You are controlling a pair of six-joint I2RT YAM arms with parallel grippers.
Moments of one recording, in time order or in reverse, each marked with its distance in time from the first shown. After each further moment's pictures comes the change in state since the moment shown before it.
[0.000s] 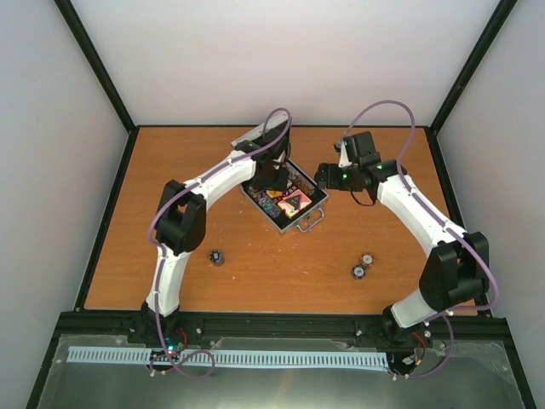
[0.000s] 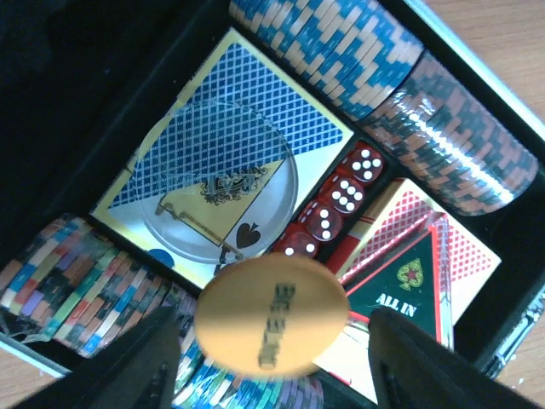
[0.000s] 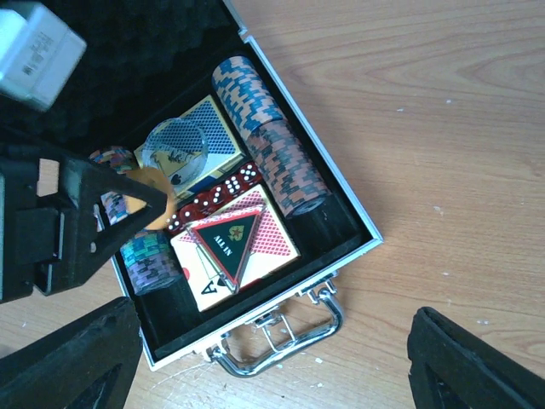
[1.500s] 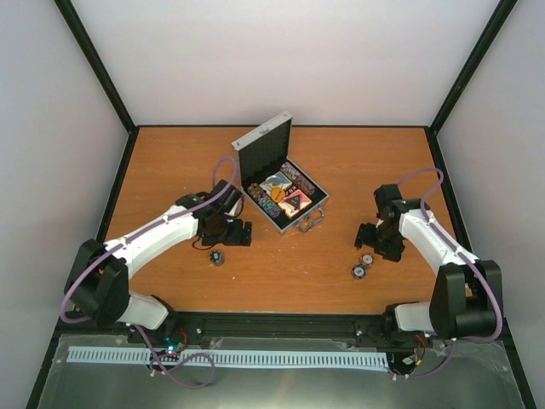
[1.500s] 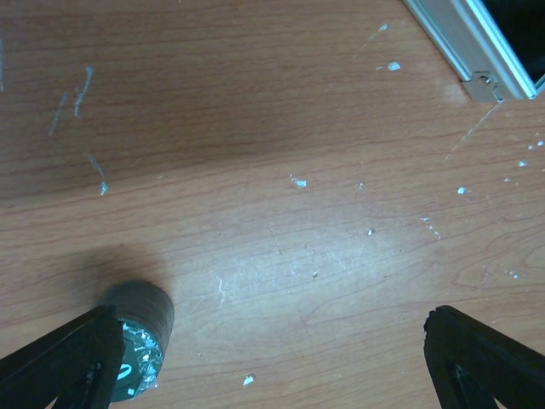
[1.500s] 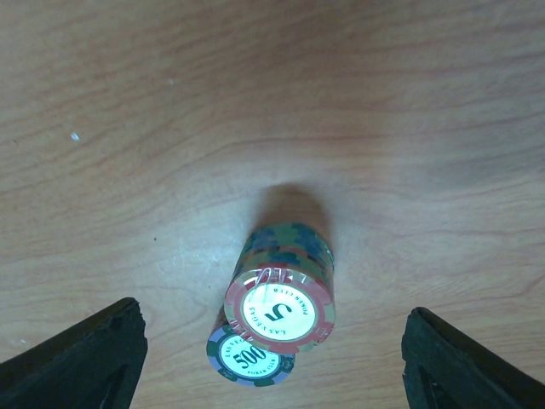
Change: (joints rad) left arm 0.004 -0.737 -0.910 0.060 0.086 -0.104; right arm -0.233 -0.205 -0.441 -0.346 0.071 0.140
